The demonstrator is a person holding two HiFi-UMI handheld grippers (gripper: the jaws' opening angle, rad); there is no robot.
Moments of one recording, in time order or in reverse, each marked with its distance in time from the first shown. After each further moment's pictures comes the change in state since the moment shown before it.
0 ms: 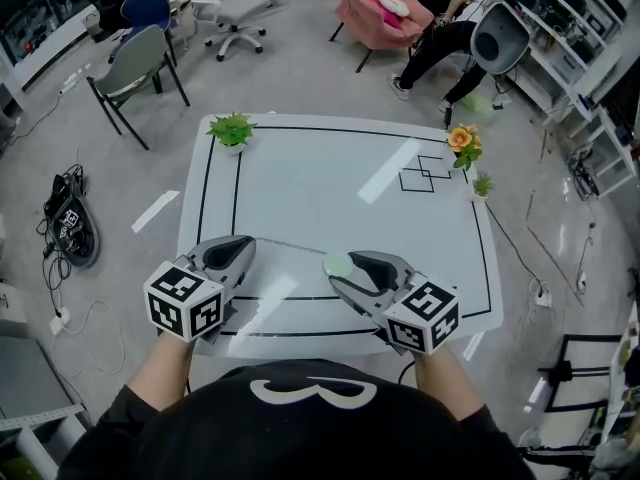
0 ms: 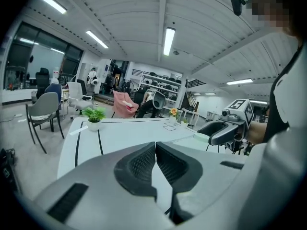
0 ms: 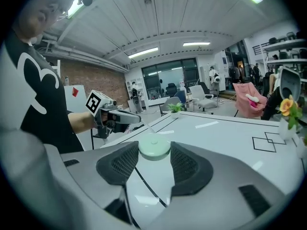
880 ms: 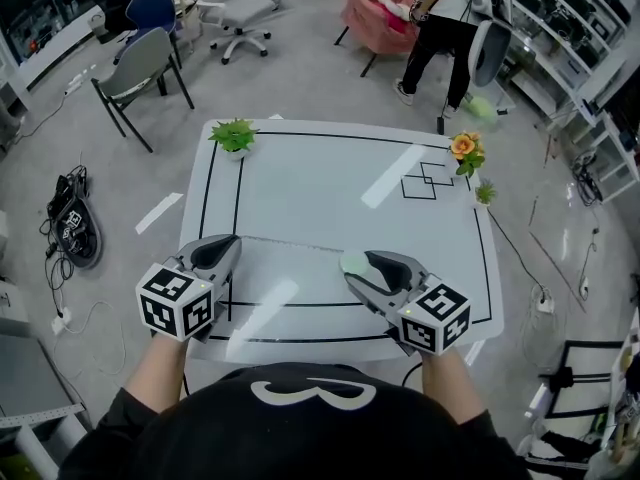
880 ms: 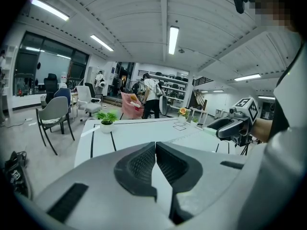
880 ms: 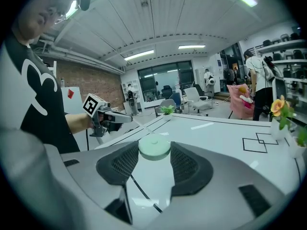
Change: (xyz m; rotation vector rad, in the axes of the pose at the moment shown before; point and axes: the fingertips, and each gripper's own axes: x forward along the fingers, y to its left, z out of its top) left arm -0.007 0.029 0.003 0.008 0.004 0.108; right arm -0.015 -0.031 0.001 0.018 -0.026 -0.047
